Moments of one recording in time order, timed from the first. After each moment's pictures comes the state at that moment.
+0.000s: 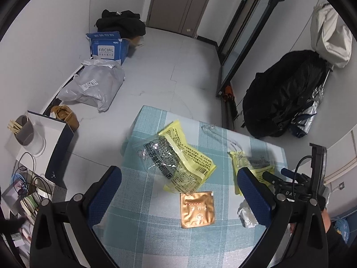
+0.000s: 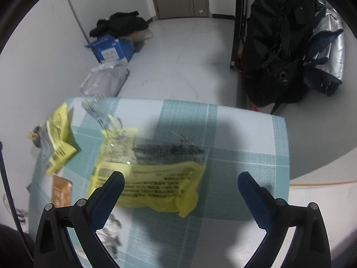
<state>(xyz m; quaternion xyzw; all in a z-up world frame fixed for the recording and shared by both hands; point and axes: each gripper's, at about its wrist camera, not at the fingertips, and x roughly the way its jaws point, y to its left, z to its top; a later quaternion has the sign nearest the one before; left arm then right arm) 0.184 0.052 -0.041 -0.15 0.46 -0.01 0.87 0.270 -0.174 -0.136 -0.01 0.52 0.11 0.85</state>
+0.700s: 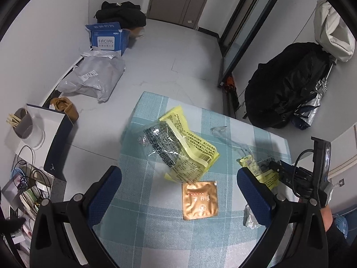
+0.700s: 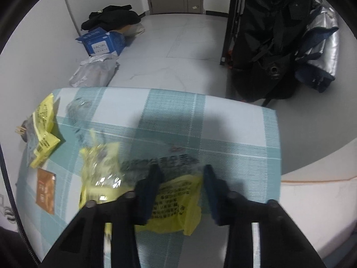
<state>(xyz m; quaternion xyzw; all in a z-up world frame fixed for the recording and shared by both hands) 0.182 0.051 -0.052 -0.15 0.49 -0.02 0.86 0.267 -0.172 -0.141 -0.04 0.52 0.08 0.85</state>
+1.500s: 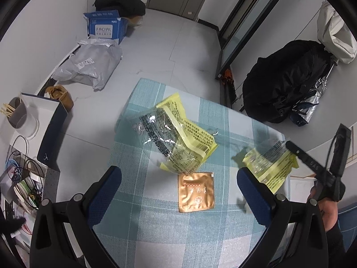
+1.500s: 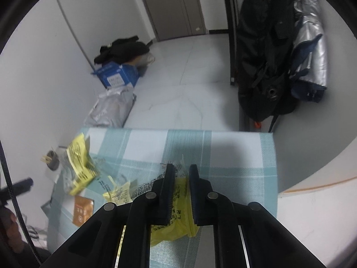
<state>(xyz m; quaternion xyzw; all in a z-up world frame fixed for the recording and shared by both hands) 0.184 0.053 -0.065 -0.17 0.52 -0.03 0.84 0.262 -0.195 -0.091 0.06 0.46 0.12 0.88</state>
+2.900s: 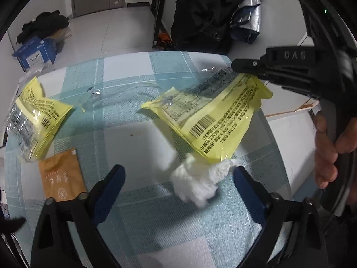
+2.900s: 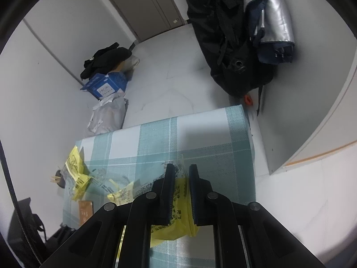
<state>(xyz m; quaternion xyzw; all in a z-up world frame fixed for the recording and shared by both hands) 0.167 -0.110 -0.108 -0.01 0.54 -0.19 0.82 0.258 -0.251 -0.107 0.15 0.49 0.09 0.85</state>
